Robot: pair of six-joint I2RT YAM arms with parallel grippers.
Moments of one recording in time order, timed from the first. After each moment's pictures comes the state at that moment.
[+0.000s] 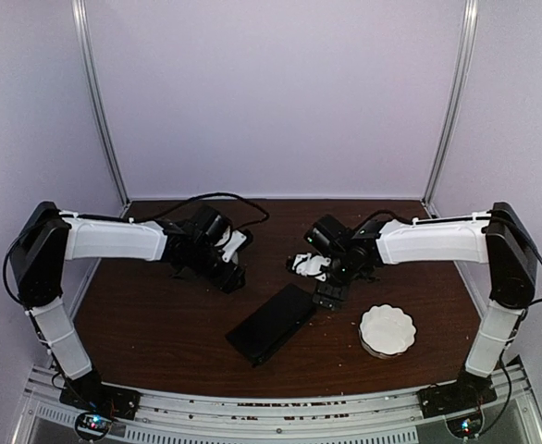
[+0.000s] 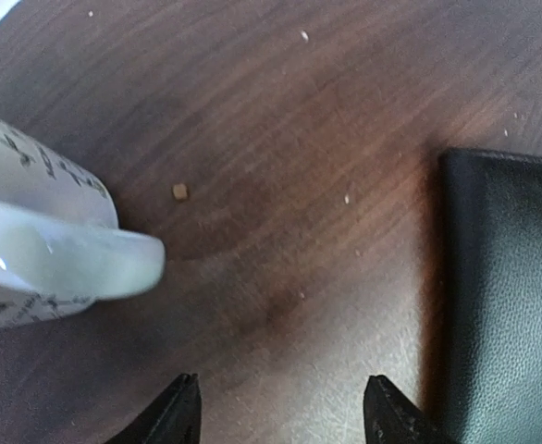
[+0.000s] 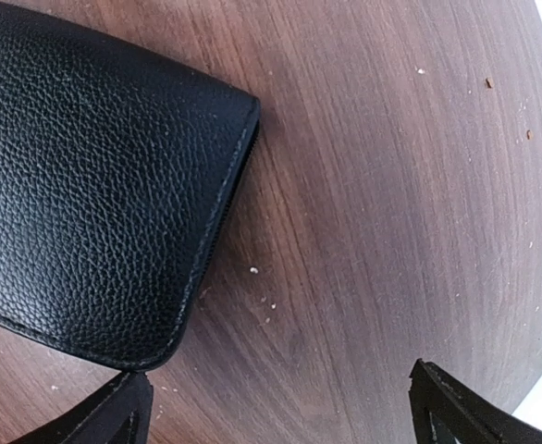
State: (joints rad) left arm -0.74 1.78 1.18 -0.37 0.02 -0.01; right arm 0.85 1.79 1.24 -0.61 0.23 -0.44
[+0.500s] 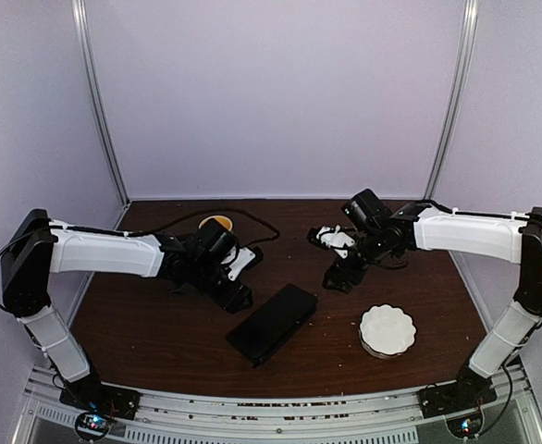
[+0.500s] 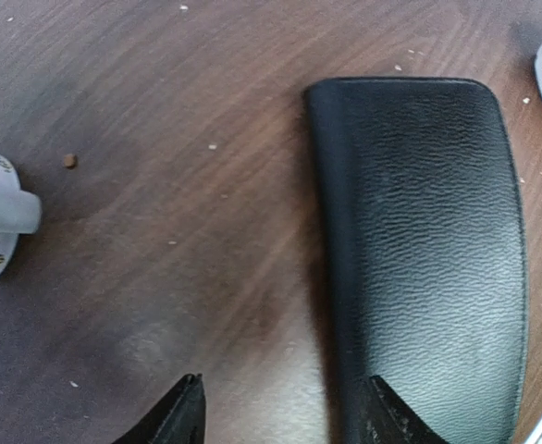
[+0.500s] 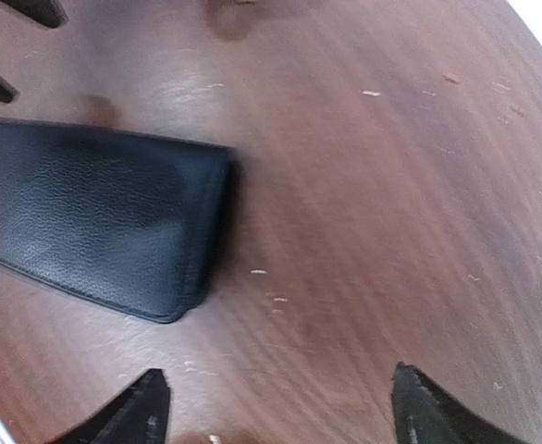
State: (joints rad) left arm -0.85 1.69 1.07 -0.38 0.07 -0.06; right arm 0.68 1.62 1.19 -0.57 -0.07 -0.32
